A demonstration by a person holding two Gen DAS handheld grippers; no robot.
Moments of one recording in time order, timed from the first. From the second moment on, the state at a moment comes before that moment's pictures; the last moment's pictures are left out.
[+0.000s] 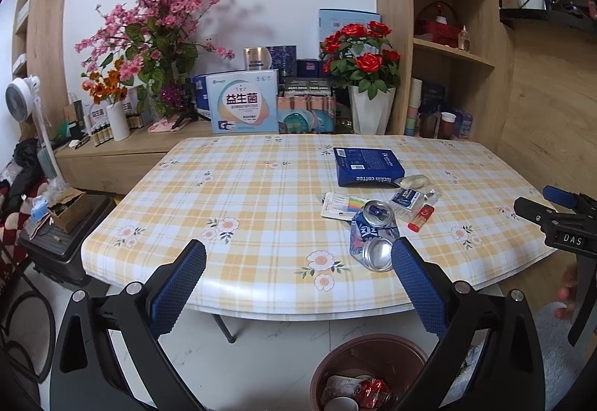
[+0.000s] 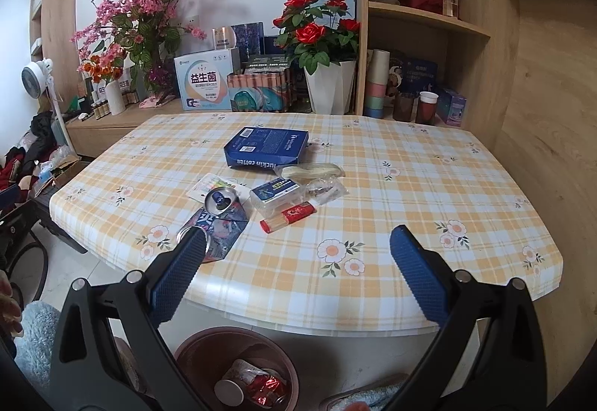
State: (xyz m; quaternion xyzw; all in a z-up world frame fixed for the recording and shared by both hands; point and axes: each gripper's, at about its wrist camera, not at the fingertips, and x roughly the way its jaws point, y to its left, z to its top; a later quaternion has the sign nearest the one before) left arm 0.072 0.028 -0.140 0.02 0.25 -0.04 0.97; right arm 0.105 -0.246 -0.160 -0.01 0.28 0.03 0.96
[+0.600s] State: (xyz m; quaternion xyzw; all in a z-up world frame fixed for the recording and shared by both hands) left arm 0.163 -0.059 -0.208 0.03 0.36 -0.06 0.93; right arm 0.148 -0.288 -0.195 0.04 0.29 0.02 0.96
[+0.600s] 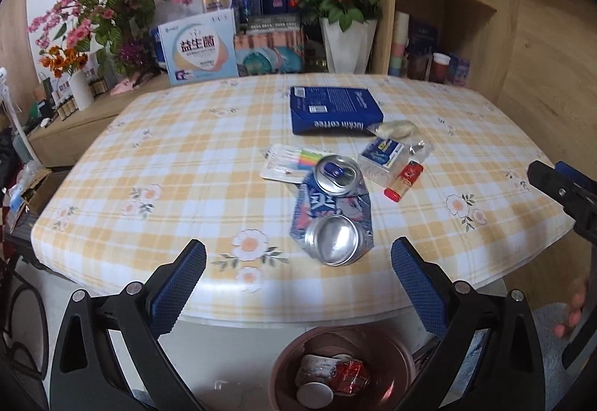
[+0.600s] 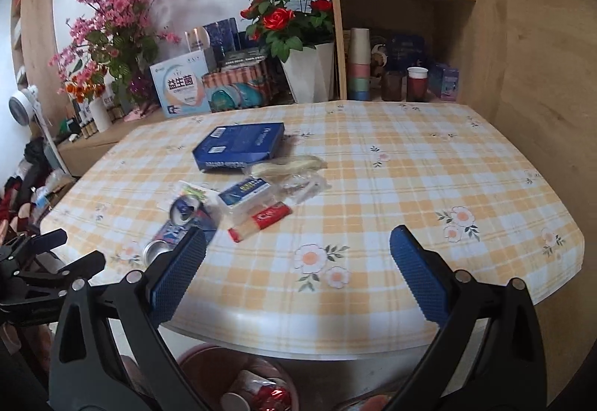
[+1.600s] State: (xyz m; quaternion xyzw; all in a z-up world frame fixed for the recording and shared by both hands) left arm 0.236 -0.068 -0.280 -0.08 0.44 0.02 0.89; right arm 0.191 -0.294 -0.243 0.04 0.34 0.05 0.94
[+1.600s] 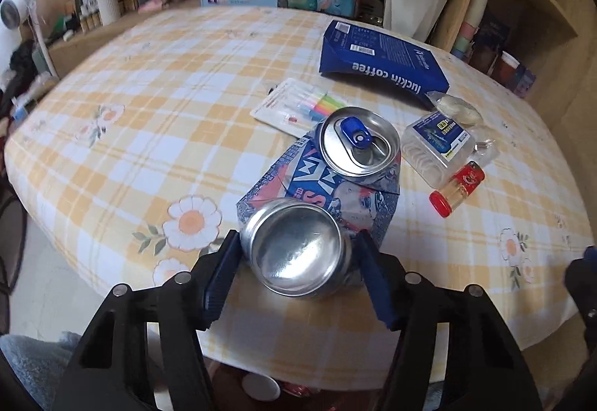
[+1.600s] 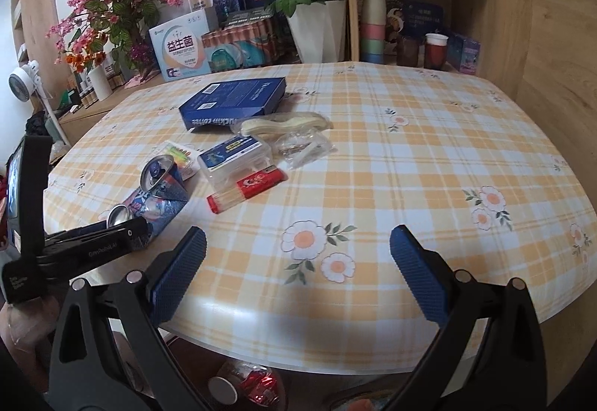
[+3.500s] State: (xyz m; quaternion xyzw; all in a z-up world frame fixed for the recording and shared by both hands) left arm 0.226 0.048 -0.280 -0.13 0.41 0.07 0.90; right arm 0.314 -0.253 -0.283 -0.02 0.45 0.04 0.89
